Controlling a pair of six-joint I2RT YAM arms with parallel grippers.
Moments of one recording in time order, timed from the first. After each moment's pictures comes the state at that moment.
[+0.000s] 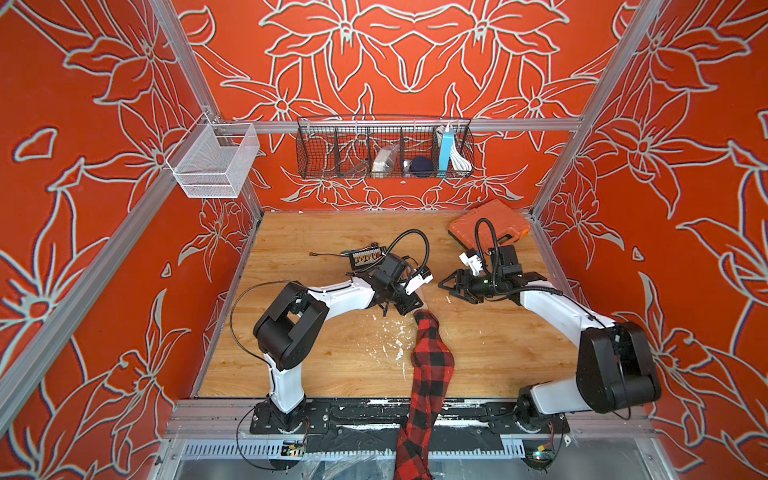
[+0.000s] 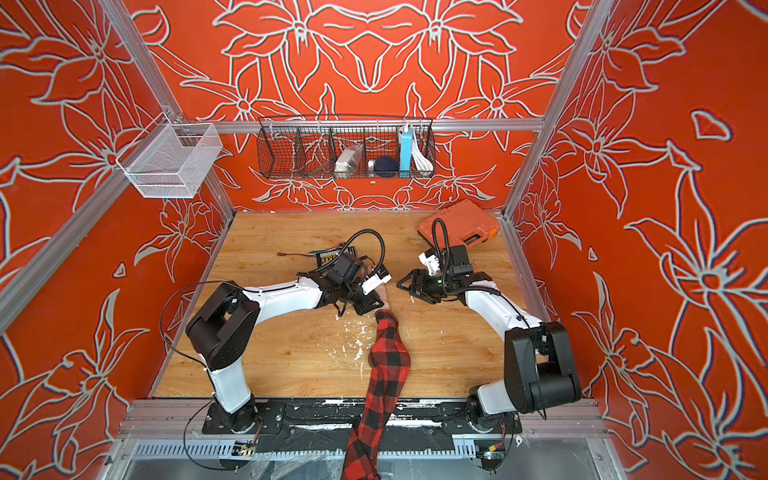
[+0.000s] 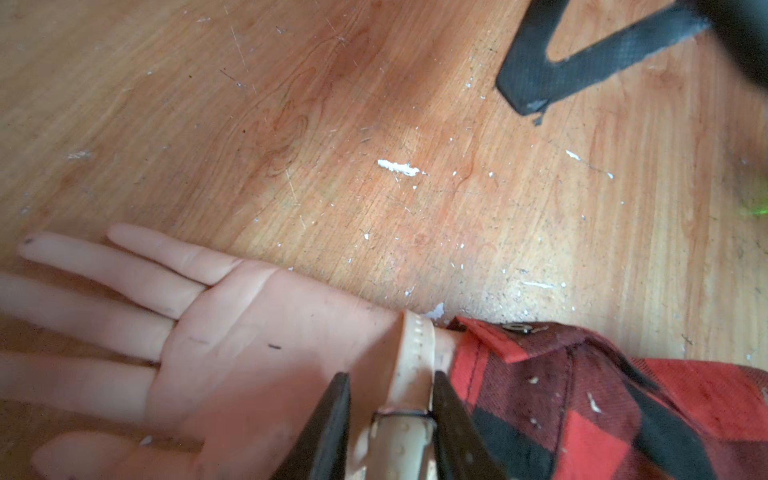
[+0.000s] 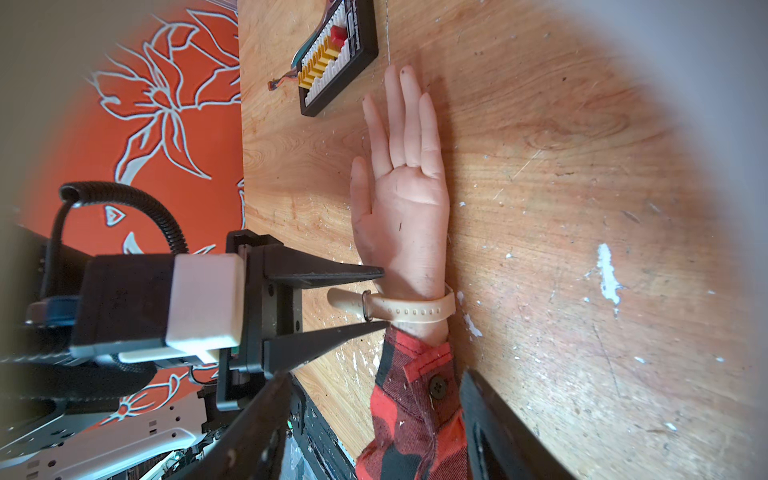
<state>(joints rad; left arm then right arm) -0.64 1.83 1.13 -0.17 0.39 0.21 0.22 1.43 0.87 -0.37 -0.78 0.52</state>
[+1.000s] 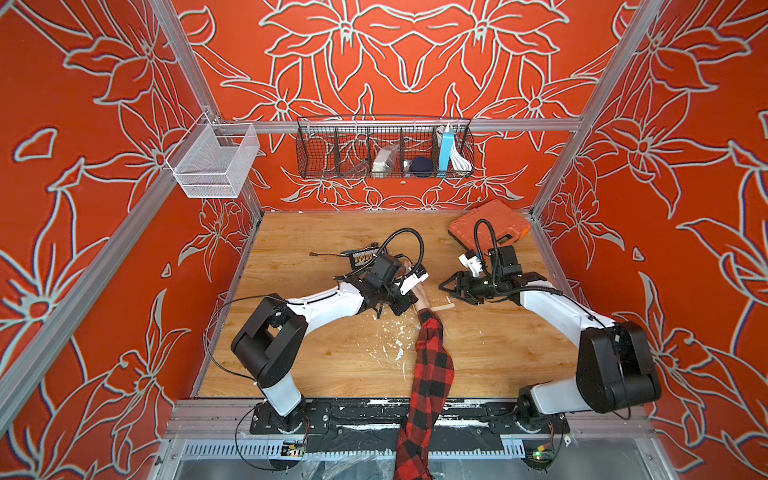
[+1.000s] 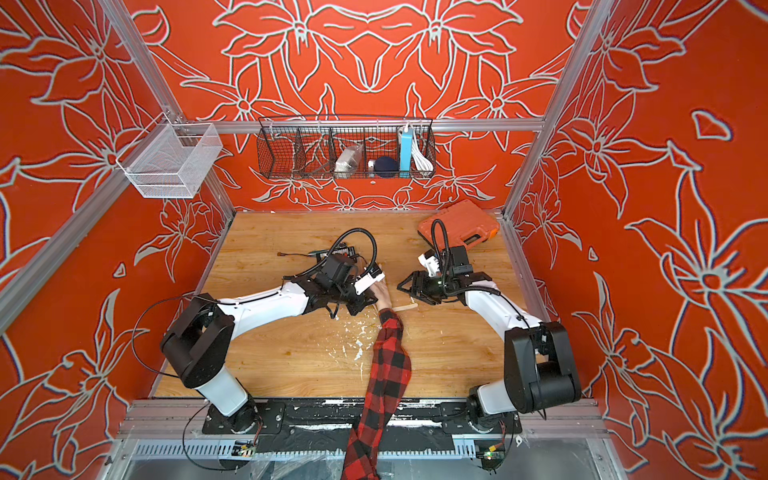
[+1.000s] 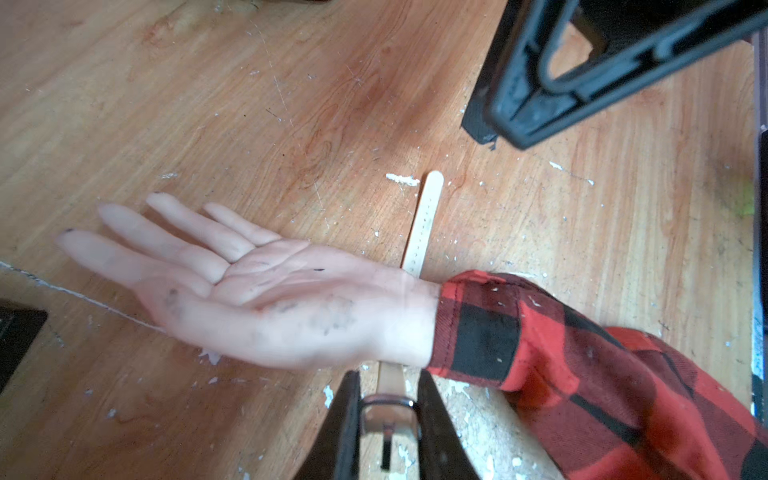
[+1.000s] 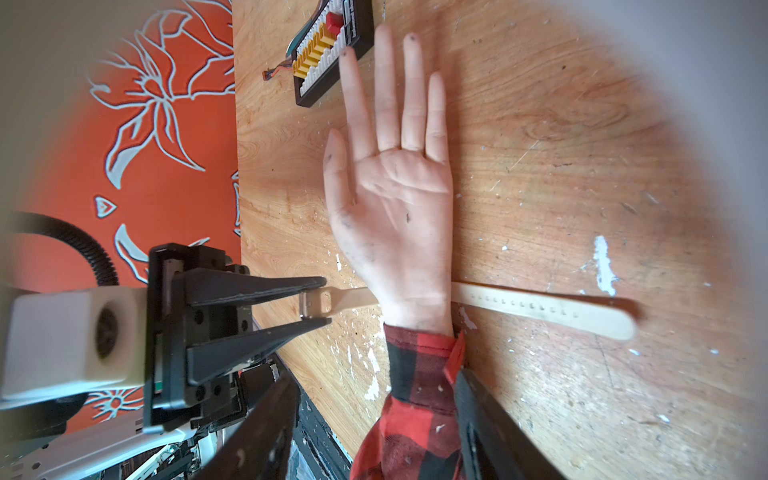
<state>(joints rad) -0.64 1.67 1.05 -0.16 0.34 0.22 0.23 1.43 0.87 -0.40 -0.78 0.49</state>
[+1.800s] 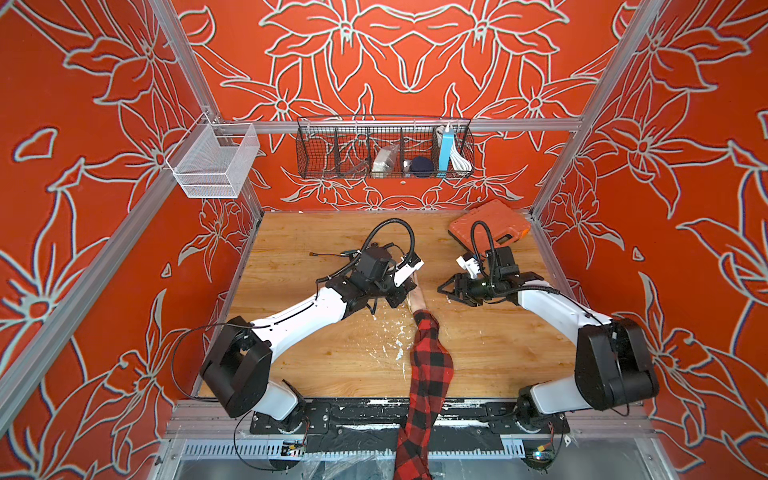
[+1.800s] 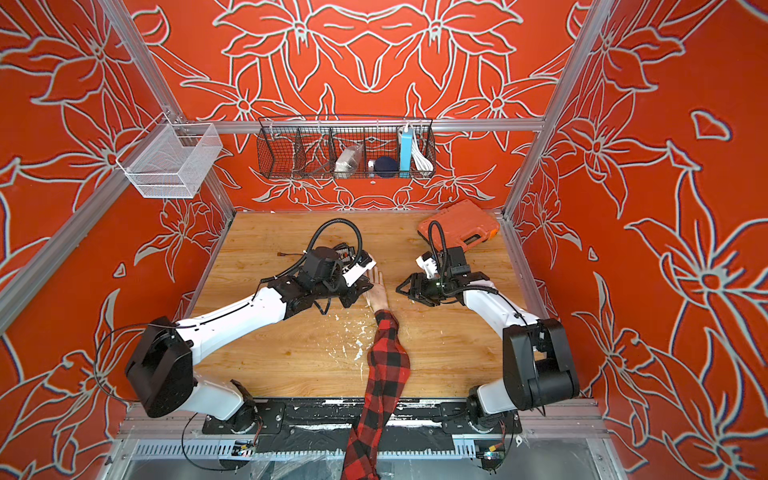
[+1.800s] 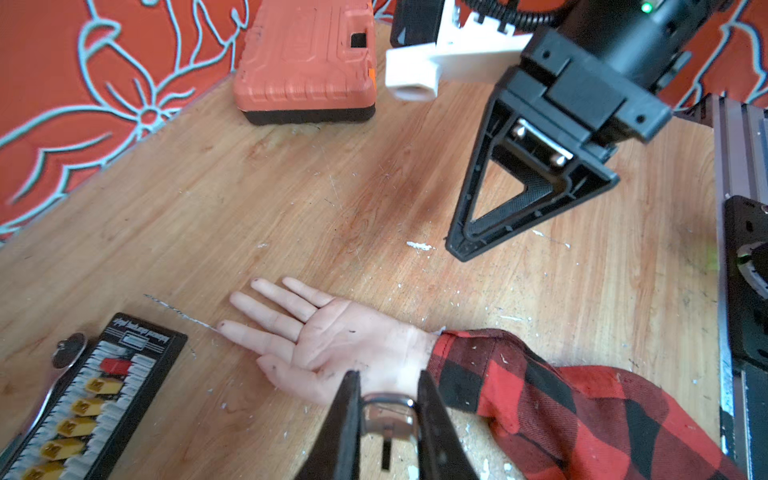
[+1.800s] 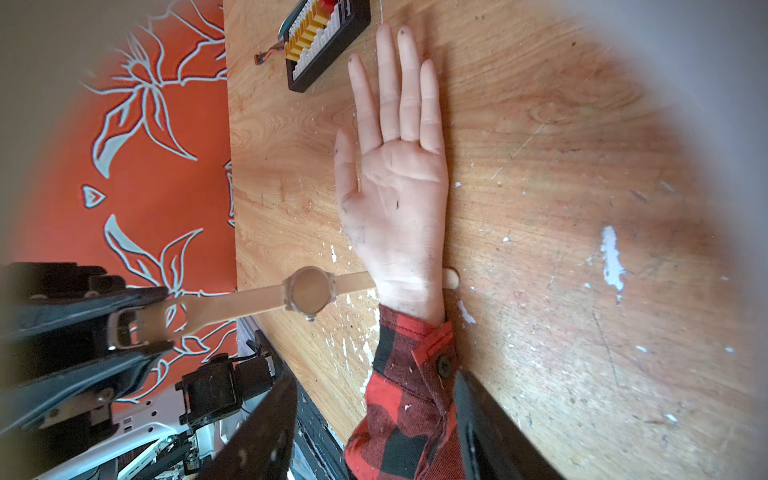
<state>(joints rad) -0.64 1.44 1.02 -0.15 0.27 0.21 0.24 1.45 0.87 -0.41 -0.78 0.48</state>
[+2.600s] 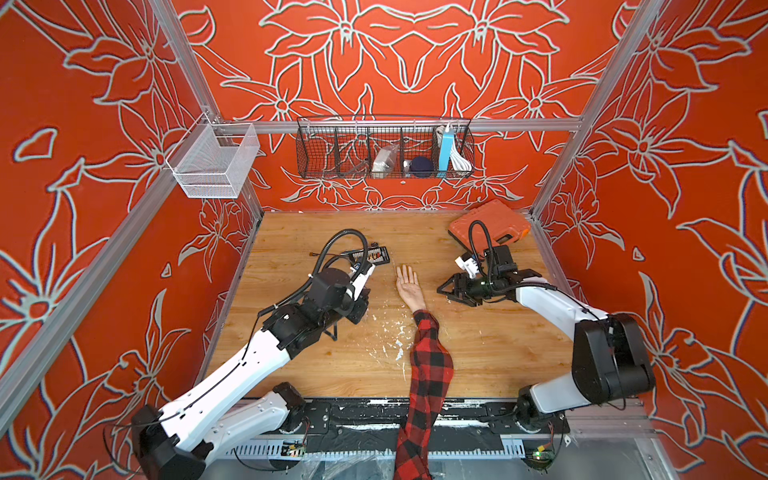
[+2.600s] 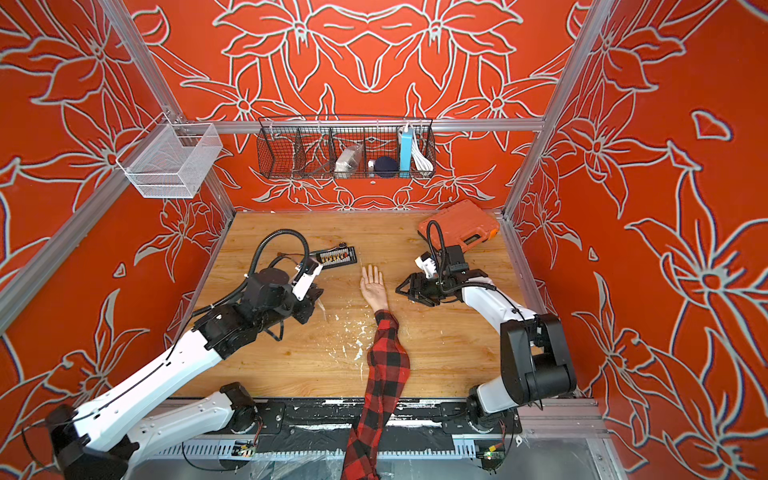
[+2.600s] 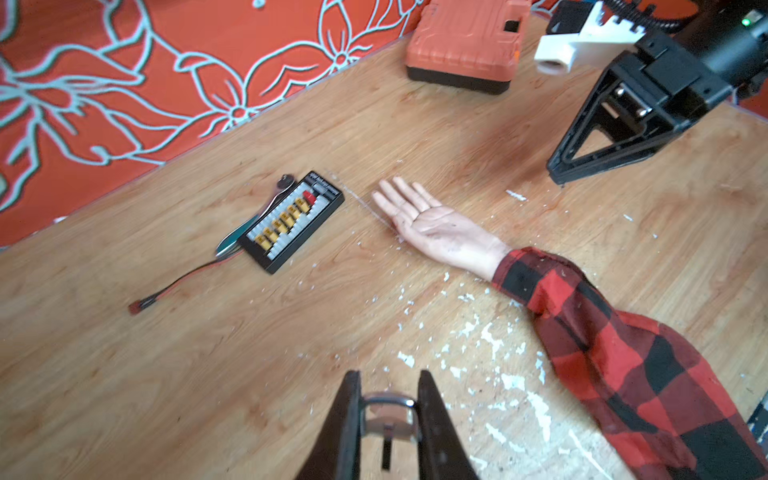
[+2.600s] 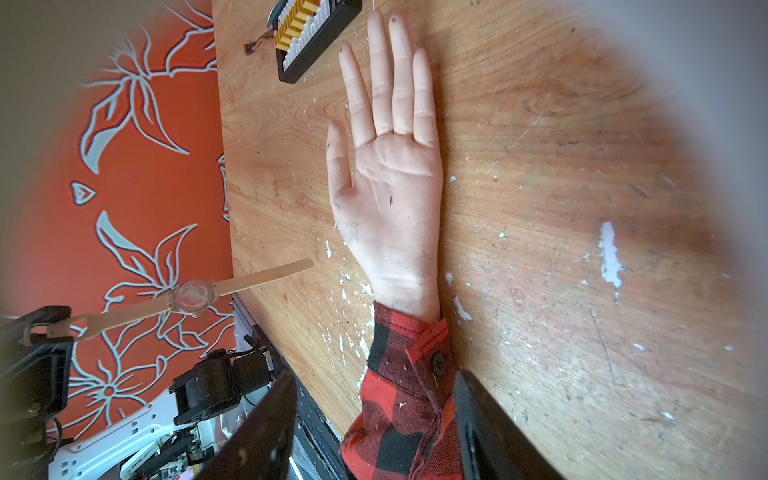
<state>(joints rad) -0.63 0.89 0.87 -0.57 -0.14 0.02 0.24 1.49 0.90 -0.46 -0.78 0.45</state>
